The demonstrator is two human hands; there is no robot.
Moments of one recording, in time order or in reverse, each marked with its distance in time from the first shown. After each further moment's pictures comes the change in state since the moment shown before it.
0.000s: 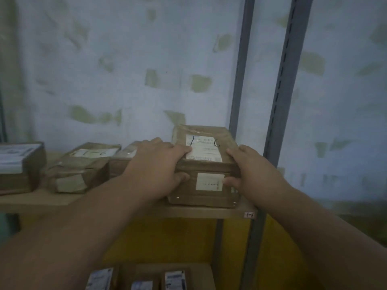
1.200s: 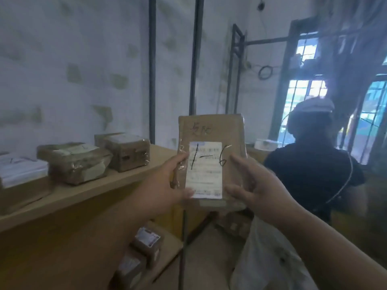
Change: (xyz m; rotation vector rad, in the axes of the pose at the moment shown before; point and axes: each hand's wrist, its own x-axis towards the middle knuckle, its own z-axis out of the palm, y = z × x) left_hand -0.207 -0.122 -0.117 -1.389 -0.548 0.429; right_hand -0.254 -0.373 -0.053 0.048 0.364 0.694
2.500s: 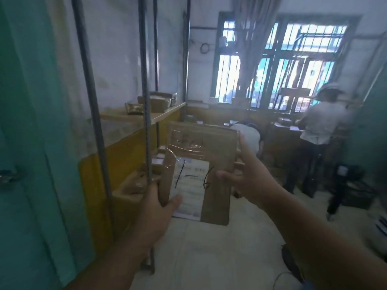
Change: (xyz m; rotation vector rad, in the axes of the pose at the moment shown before) left_hand -0.768 -0.027 -0.400 -0.385 -0.116 -0.205; right_hand -0.538 -0.736 0.207 0.182 0.204 0.371
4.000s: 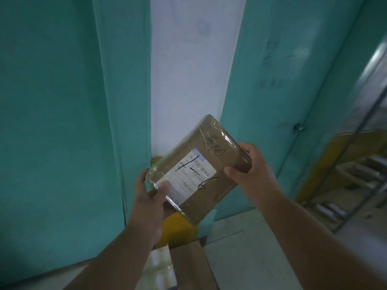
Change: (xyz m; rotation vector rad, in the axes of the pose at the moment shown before) left_hand -0.852 0.002 -0.579 -0.620 1.074 -0.063; right_hand -0.600 -0.517 0.490 0.172 -0.576 -0.239
